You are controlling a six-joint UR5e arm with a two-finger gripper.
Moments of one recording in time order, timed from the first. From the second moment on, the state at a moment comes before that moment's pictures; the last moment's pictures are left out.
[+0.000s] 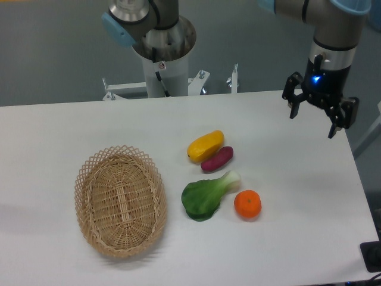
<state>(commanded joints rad) 2.81 -1.79 -1.48 -1.21 1.39 1.59</state>
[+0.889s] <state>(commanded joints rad) 2.77 -1.80 -1.65 -1.06 1.39 1.49</state>
